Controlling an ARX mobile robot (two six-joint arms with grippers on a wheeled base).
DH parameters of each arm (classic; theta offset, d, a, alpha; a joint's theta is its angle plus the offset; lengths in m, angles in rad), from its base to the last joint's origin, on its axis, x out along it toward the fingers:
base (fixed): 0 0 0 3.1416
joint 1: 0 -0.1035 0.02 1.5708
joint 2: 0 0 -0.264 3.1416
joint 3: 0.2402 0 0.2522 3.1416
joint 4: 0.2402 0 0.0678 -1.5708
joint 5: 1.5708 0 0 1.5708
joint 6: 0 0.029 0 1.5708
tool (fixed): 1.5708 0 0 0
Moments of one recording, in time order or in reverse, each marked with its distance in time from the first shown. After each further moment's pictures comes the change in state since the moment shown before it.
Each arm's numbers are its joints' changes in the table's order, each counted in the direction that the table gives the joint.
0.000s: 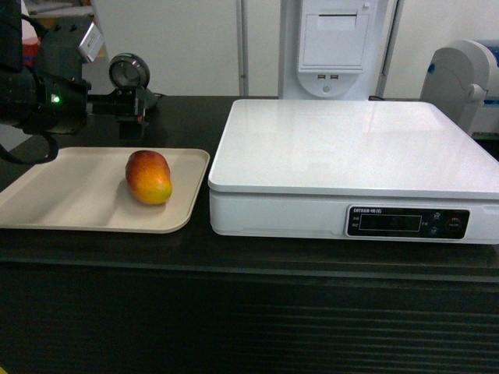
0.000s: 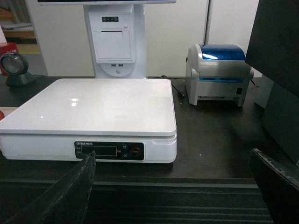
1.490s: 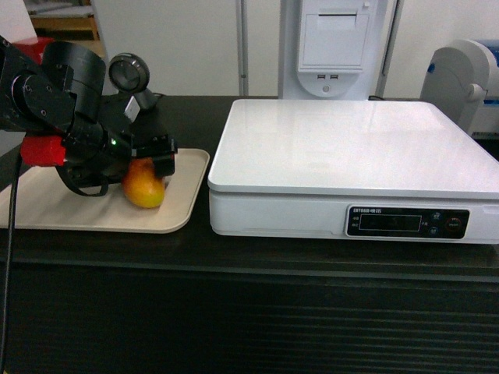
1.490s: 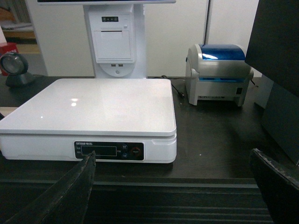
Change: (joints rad) left arm 0.023 0.320 0.325 0.275 -0.031 -0.201; right arm 0.000 0.000 0.000 0.000 0.000 0.000
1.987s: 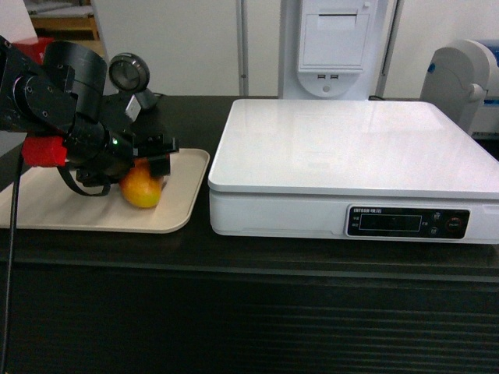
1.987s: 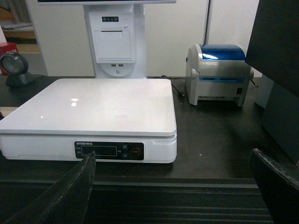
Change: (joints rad) left arm 0.006 0.000 -0.005 -0.015 0.008 -0.007; right arm 0.000 0.000 0.000 0.000 0.000 0.000
